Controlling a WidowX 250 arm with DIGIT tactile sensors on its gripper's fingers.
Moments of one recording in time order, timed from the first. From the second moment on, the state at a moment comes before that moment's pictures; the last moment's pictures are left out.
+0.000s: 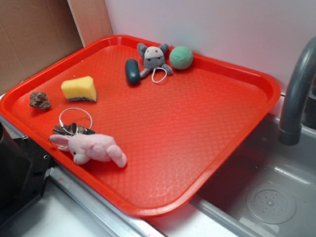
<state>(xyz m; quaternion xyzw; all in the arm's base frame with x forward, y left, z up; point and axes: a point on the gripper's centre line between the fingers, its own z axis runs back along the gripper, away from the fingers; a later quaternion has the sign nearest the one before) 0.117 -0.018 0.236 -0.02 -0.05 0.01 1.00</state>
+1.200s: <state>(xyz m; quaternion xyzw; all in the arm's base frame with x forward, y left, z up) 0.116 0.041 0.090 0.02 -0.04 -0.29 0.95</state>
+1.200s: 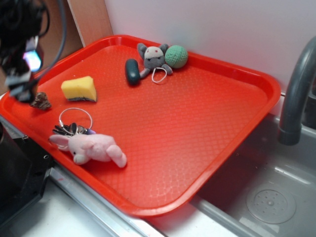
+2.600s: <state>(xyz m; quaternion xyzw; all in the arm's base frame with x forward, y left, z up) 0.173 0.068 0.066 0.01 -0.02 -0.35 0.94</state>
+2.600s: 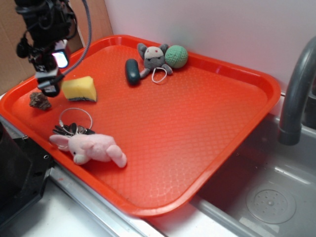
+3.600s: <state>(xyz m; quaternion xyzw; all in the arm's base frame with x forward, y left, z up) 0.193 0.054 0.045 0.02 -0.01 -0.31 0.95</state>
